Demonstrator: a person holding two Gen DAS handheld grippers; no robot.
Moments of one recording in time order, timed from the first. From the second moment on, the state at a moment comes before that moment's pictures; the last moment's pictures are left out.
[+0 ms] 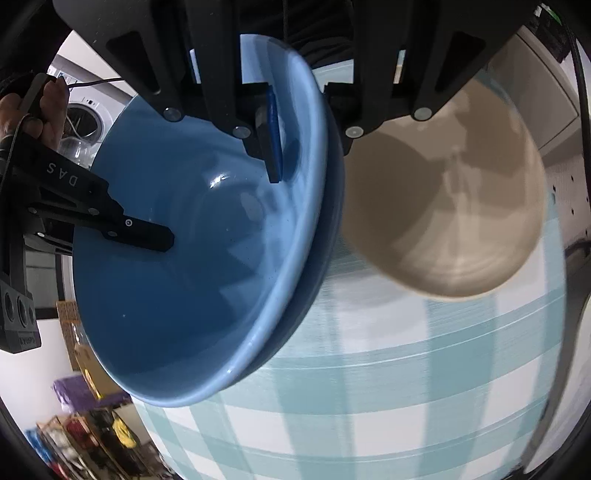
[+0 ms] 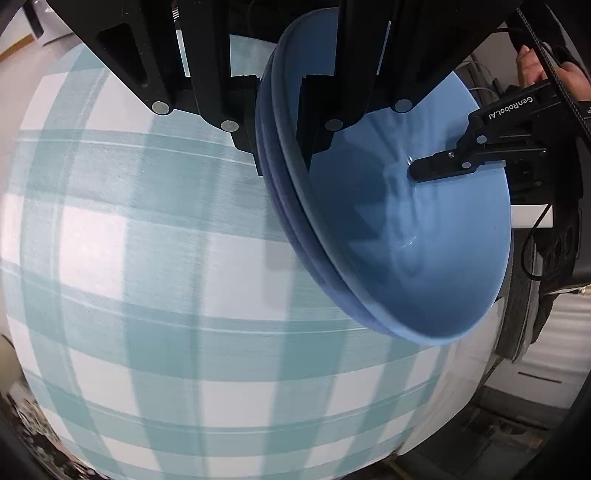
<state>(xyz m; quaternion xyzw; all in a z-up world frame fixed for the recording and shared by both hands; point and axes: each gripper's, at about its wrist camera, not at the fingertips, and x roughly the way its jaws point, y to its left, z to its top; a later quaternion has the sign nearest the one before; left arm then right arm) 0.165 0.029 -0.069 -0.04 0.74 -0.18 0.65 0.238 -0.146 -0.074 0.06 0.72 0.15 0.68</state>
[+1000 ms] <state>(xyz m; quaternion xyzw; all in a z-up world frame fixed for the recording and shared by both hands) 0.128 0.174 -0.088 -0.13 0.73 -0.09 0.66 0.242 0.027 -0.099 0.00 0.74 0.24 0.63</state>
